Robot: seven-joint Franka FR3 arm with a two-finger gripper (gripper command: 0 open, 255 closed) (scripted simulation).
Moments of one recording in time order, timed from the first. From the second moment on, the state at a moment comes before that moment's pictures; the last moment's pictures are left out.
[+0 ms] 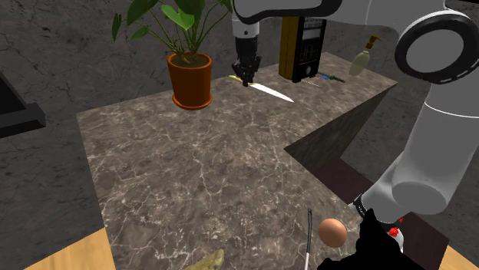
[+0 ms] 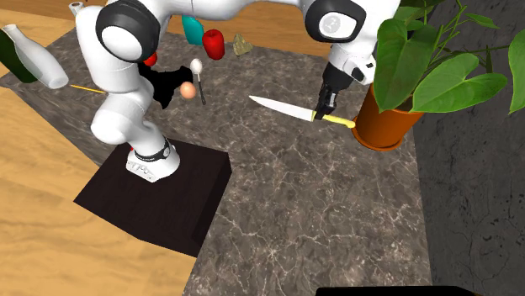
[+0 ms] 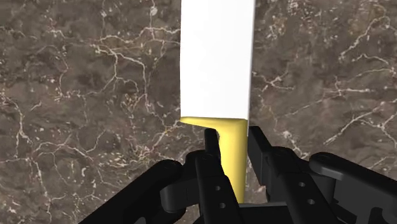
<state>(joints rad) 0.16 0.29 0.10 -1.46 -0.07 1.57 0.14</state>
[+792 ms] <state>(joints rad) 0.27 0.03 0.19 -1.82 -0.01 1.66 0.35</state>
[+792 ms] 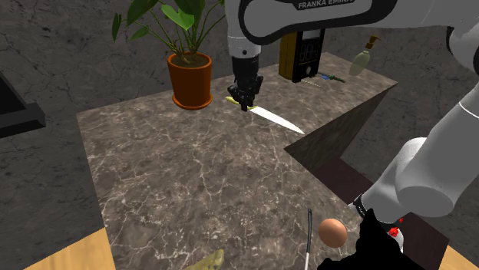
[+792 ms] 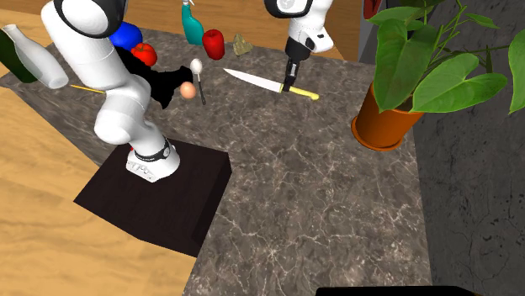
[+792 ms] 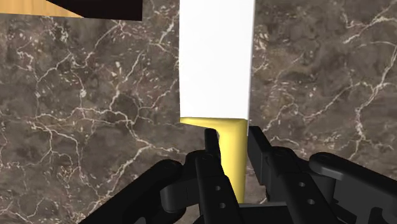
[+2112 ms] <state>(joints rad) 0.49 -0.11 0.43 -1.98 0.13 1.71 0.77</state>
